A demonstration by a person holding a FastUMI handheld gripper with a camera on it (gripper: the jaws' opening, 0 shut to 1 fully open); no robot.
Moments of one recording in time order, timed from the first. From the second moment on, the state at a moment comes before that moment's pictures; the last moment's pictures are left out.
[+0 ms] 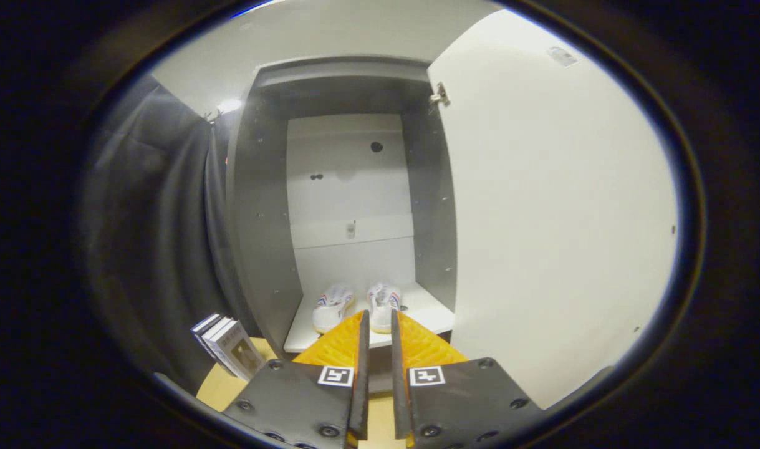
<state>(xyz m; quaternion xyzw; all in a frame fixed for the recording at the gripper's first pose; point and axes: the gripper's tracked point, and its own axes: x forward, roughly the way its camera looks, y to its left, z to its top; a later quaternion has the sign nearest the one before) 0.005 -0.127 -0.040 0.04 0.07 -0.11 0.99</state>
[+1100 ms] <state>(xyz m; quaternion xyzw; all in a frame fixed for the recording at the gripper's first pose) -0.205 -0.274 0.023 0.04 0.01 -0.09 1.00</state>
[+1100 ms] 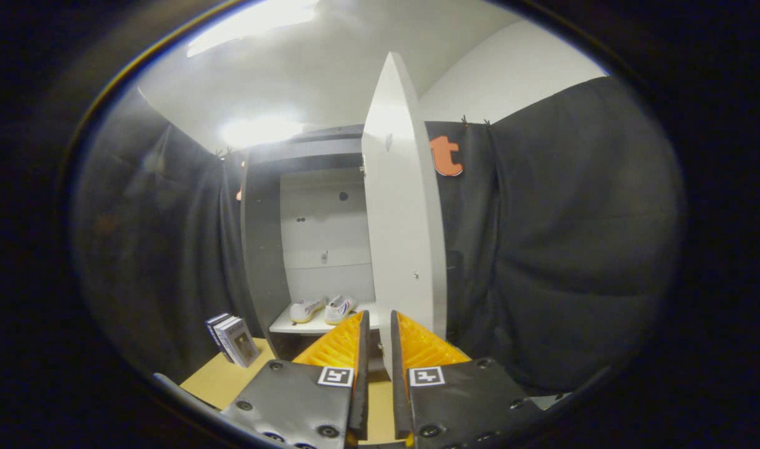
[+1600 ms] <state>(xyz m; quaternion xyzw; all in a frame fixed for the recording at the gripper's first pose) -0.206 -0.350 0.014 0.04 0.02 -0.14 0.99</state>
